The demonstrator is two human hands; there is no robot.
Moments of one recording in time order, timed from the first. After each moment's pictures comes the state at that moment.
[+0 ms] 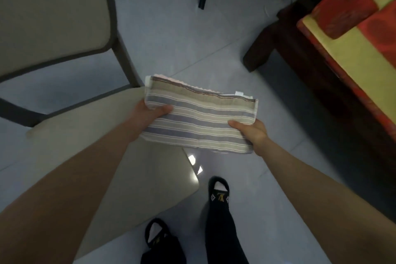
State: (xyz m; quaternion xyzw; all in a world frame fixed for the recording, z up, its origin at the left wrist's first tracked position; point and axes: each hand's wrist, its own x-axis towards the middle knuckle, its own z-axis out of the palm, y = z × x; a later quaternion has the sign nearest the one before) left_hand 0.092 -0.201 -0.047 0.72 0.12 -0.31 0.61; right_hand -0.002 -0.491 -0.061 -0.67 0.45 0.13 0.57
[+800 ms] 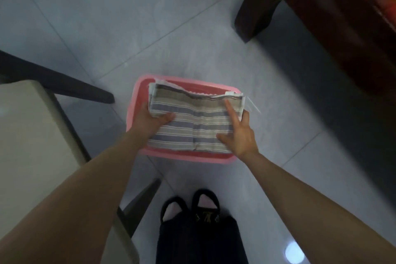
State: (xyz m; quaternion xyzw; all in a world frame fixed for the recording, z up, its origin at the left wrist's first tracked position) left_hand 0.118 -0.371 -0.278 0.76 0.15 -0.32 0.54; right_hand 0.016 -0.606 -0.280 -0.92 0.20 0.18 0.30
